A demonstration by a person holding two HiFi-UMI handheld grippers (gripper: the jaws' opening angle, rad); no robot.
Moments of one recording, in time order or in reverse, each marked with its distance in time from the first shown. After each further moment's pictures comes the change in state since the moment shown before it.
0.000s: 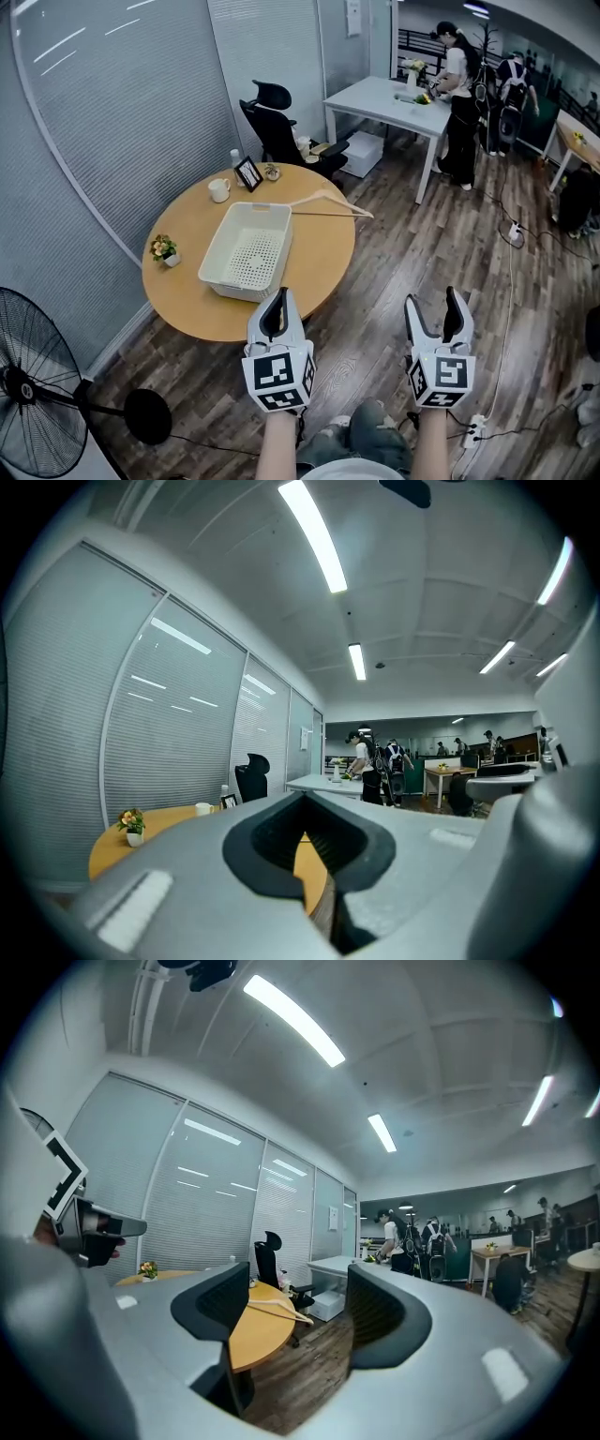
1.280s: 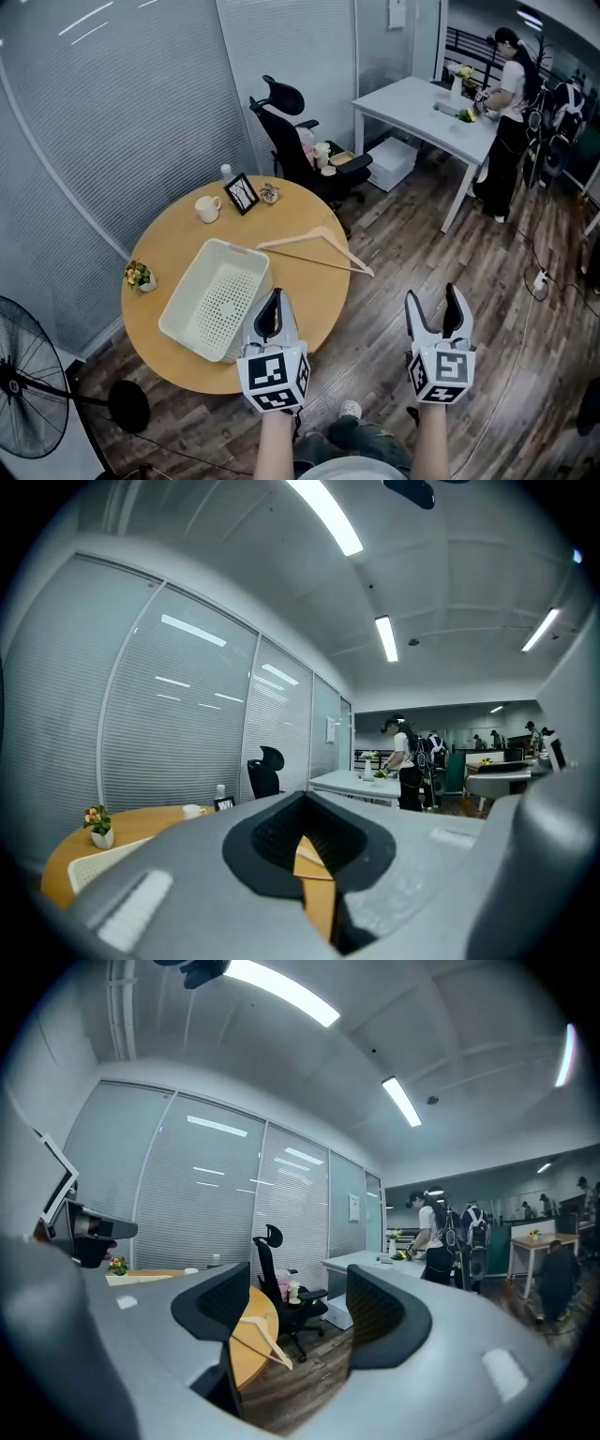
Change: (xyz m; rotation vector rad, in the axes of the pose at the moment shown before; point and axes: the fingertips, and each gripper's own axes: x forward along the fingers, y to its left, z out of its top) left arm 0.271 -0.025 -0.001 -0.022 0.040 0.201; right arm 0.307 -0.121 -0.012 0.015 0.039 0.174
